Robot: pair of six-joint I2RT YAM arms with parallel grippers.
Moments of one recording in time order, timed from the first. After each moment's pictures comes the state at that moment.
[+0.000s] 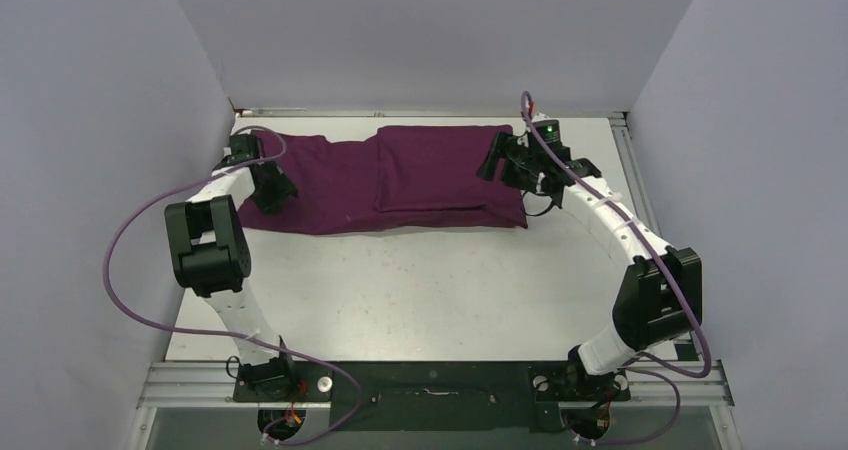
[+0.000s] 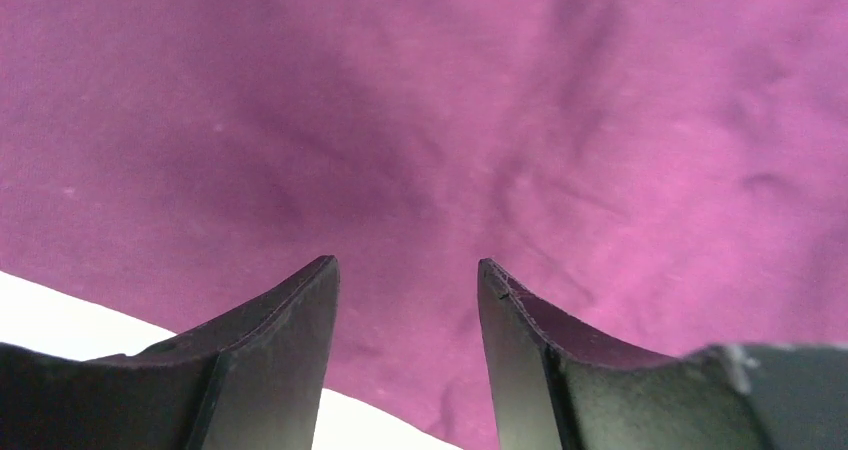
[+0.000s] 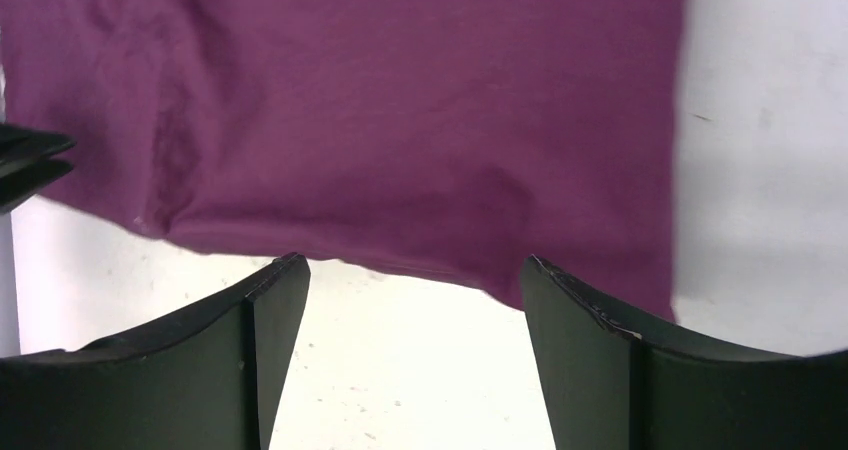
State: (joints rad) left arm 0.18 1.89 1.32 -0.44 0.09 -0.55; right arm 0.26 1.54 1.25 -0.43 -0.15 0.49
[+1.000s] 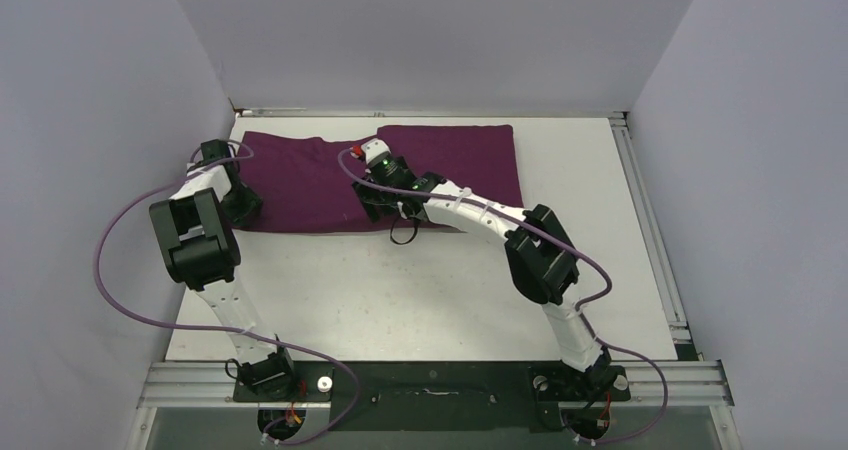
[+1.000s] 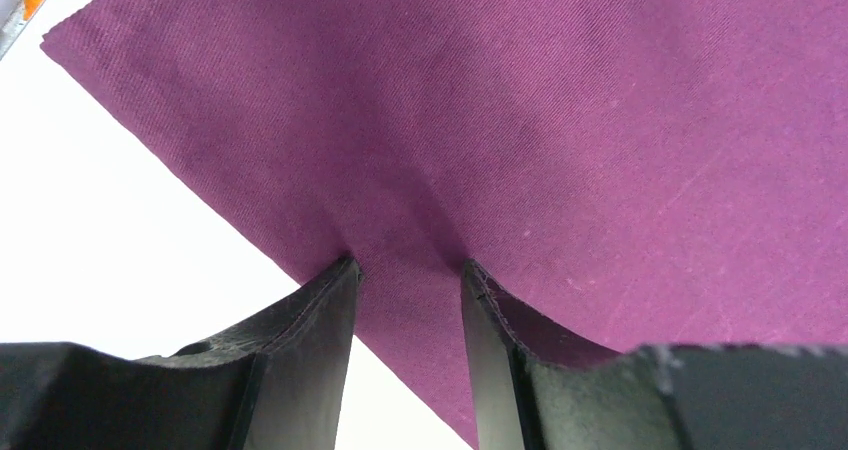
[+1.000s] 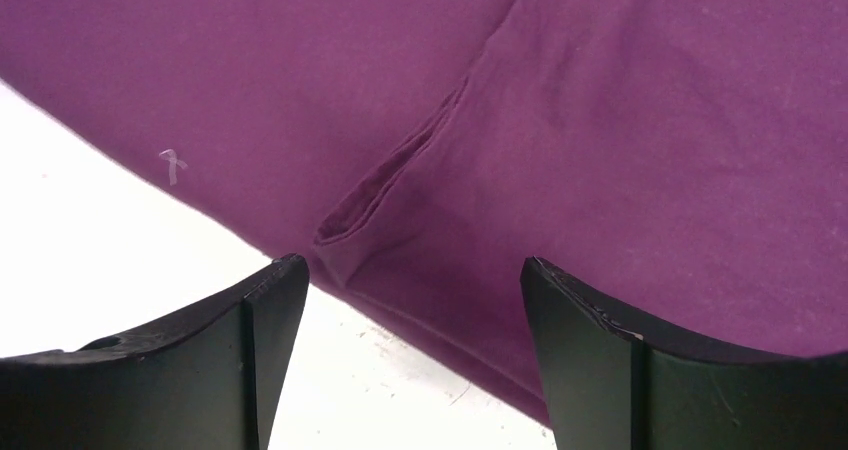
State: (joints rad) left arm 0.33 2.01 1.41 -0.60 -0.15 -0.55; right arm 0.87 2.14 1.79 -0.42 0.22 0.15
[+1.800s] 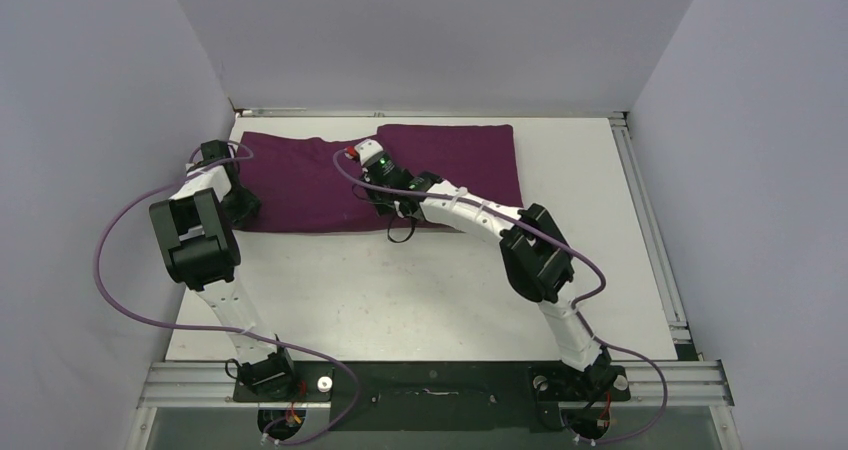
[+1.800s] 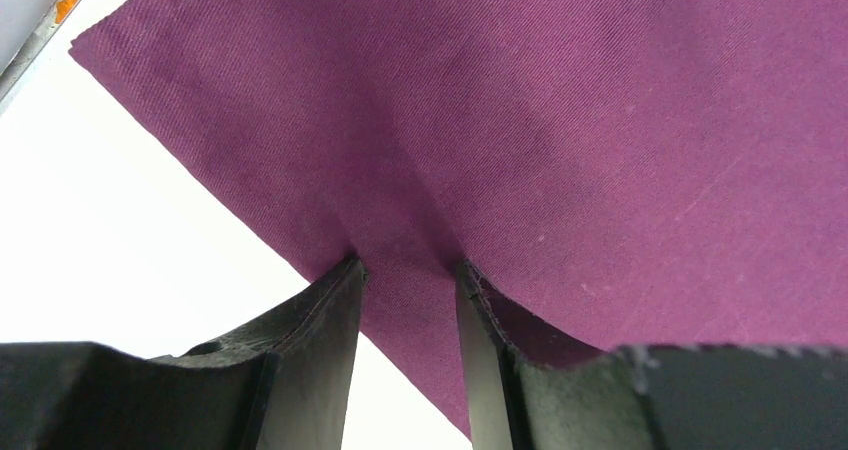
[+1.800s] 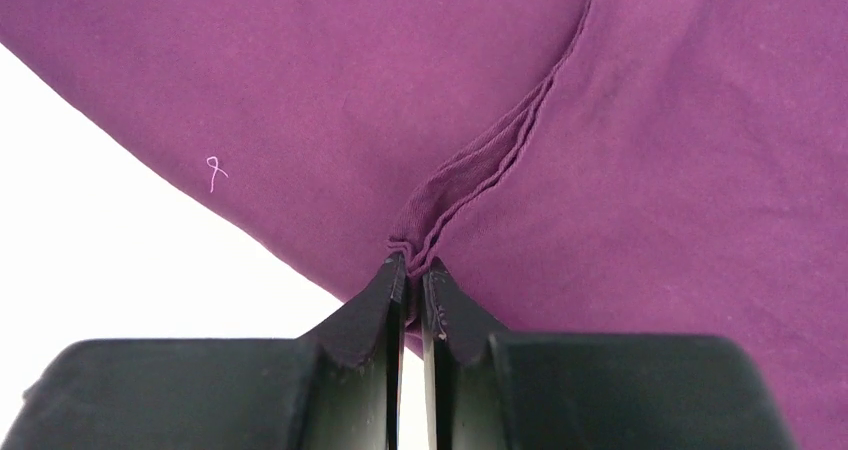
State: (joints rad) left arm 0.33 2.01 1.41 -0.60 -0.19 -0.54; right arm 0.88 2.20 1.84 -0.40 0.18 0.12
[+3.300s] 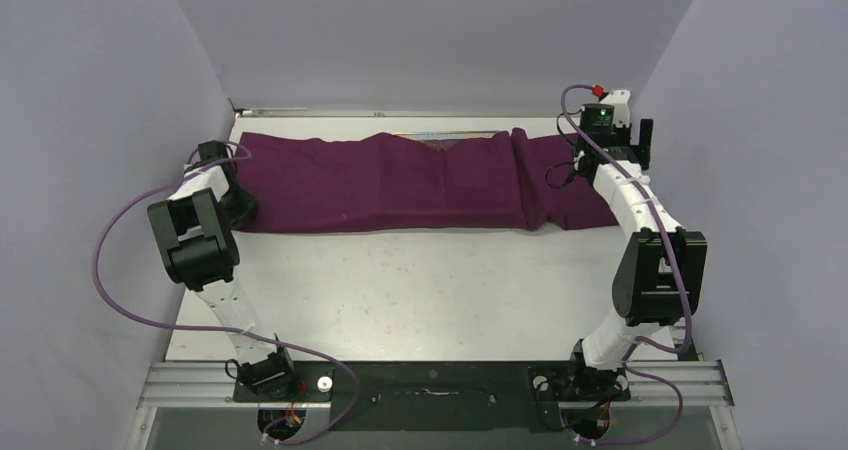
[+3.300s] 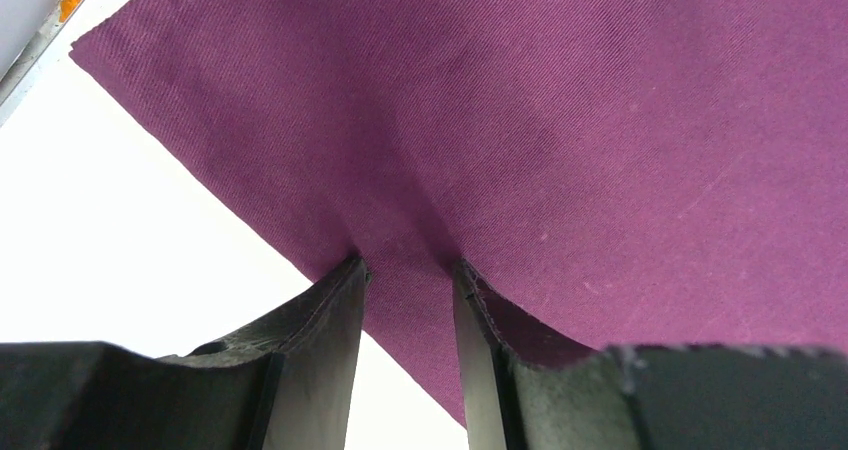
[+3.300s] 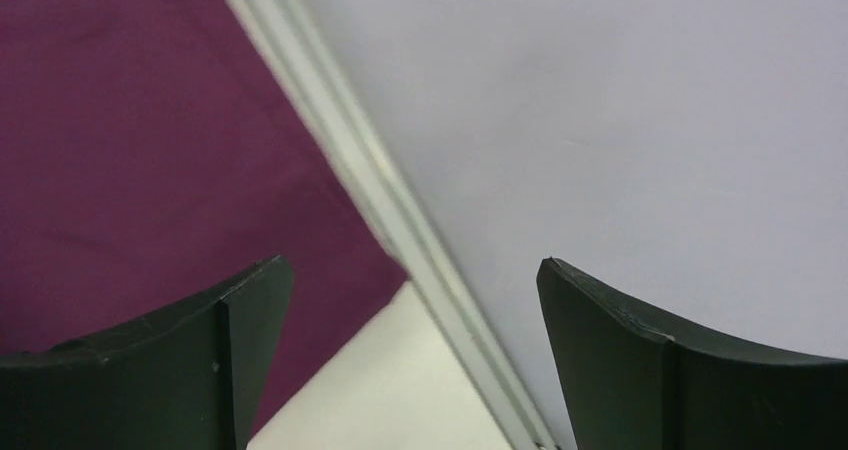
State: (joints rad) left arm 0.34 2.01 1.42 -0.62 -0.17 -0.53; right arm 0.01 1.66 1.33 -0.27 0.87 -0.14
